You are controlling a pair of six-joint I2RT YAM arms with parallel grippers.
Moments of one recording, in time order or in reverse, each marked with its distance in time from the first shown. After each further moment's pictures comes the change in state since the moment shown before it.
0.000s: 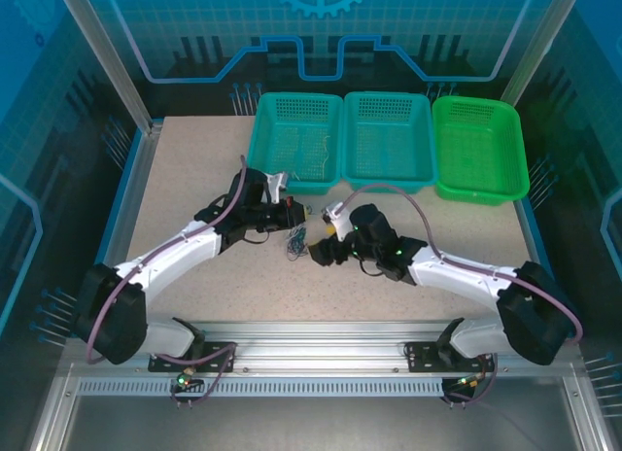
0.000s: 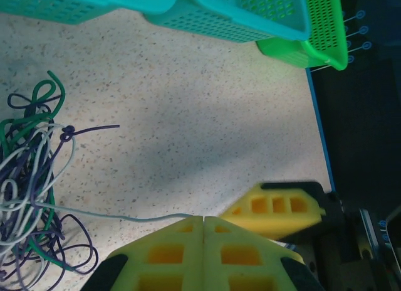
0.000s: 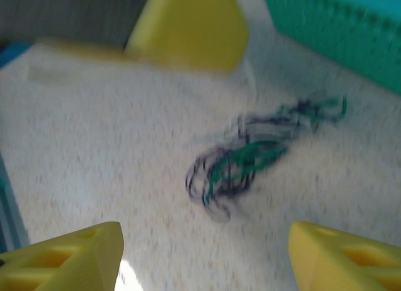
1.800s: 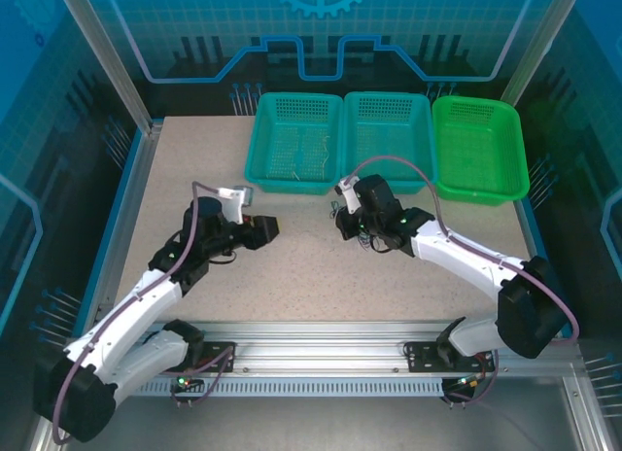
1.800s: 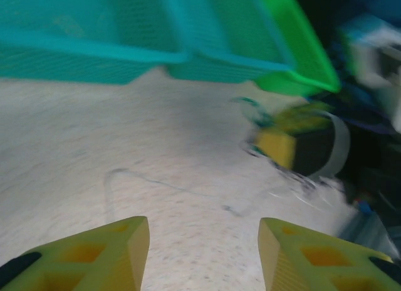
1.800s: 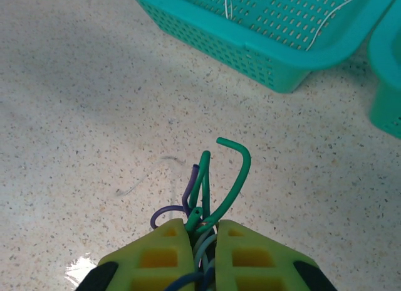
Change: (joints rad) left arm 0.063 -0.449 -0.264 0.023 -0.045 0.196; right arm -0.127 0.028 0.239 -0.393 0.121 -0.015
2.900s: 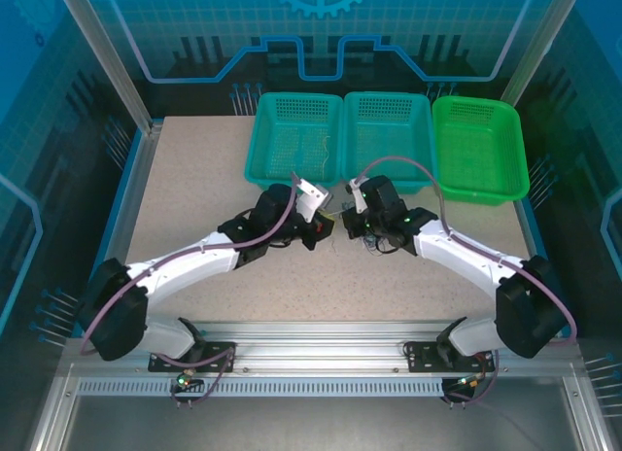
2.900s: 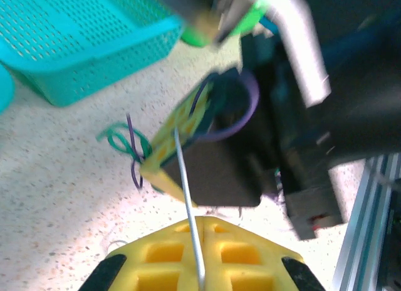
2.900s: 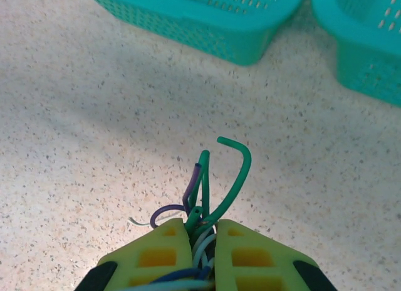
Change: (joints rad) left arm -0.298 0.467 0.254 0.157 -0.125 0.301; right arm -0.053 0.013 -0.043 -0.006 0.012 0.091
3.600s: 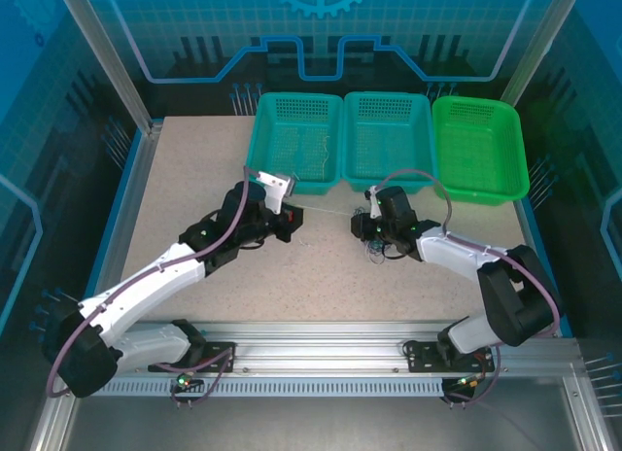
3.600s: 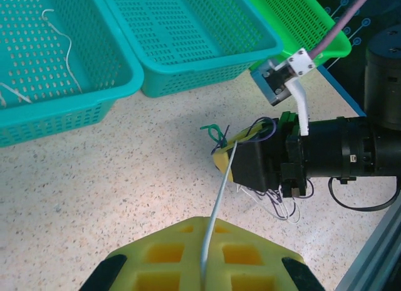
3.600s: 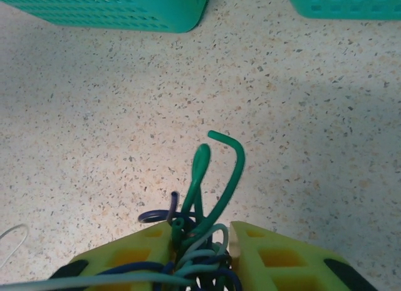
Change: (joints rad) left arm 0.089 -0.236 0.006 -0.258 -0.157 -0.172; right arm -0.144 0.055 -0.198 0.252 -0.109 0.153
